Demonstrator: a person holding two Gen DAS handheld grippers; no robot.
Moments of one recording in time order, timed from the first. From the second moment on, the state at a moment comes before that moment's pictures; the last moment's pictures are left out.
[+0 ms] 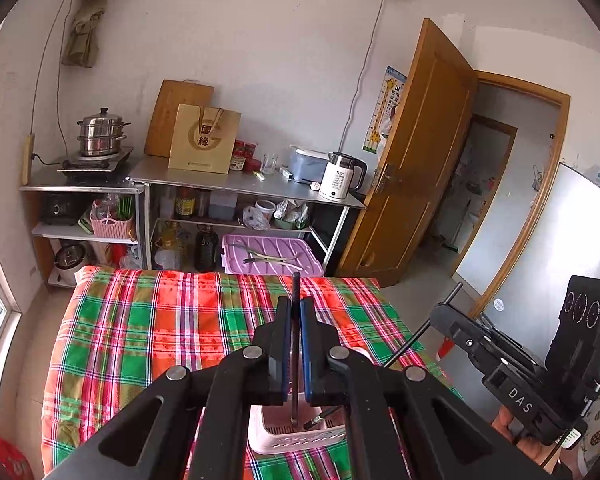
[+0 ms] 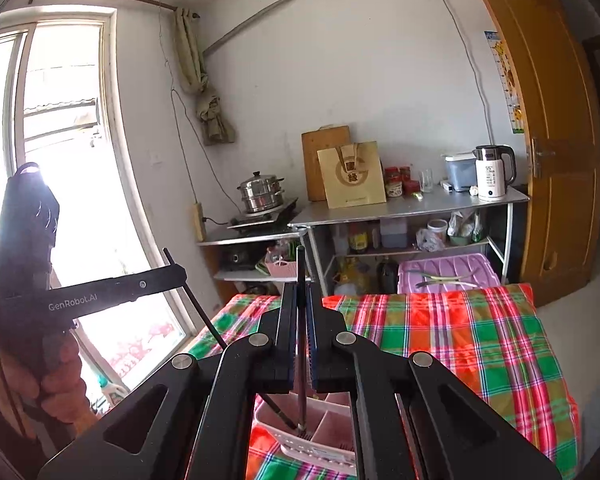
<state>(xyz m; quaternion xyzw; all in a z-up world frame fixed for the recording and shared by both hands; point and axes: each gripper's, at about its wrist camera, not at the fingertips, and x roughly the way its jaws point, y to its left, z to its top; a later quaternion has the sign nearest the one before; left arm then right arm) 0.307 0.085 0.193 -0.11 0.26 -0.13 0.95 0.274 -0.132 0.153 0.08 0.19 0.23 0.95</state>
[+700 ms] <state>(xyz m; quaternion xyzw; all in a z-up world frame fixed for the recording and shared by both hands) 0.329 0.100 0.131 -0.13 0.31 -0.11 0.94 0.294 -0.127 0.098 0.07 0.26 0.23 0.94</state>
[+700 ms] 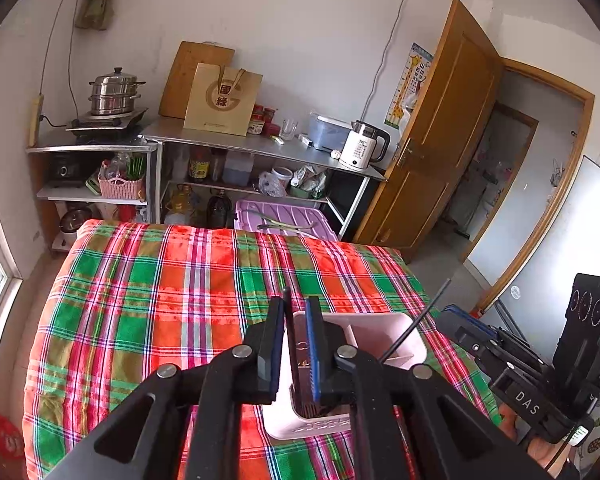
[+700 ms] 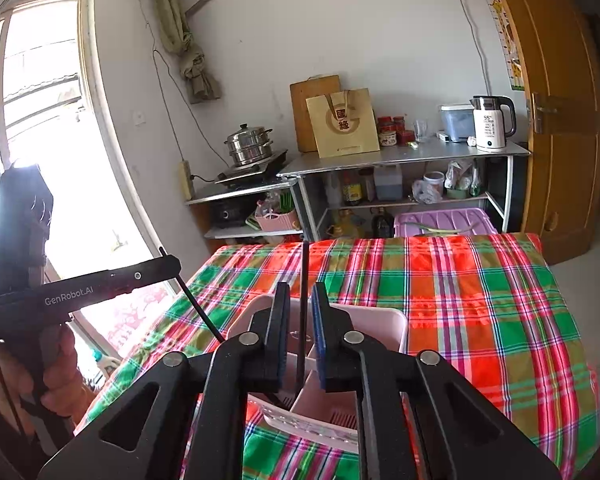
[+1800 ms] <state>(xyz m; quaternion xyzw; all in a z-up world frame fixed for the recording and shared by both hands) 0.127 0.039 0.063 -0.10 0.30 -0.17 0.94 0.125 -0.204 0.061 0.07 0.25 0.21 0.94</state>
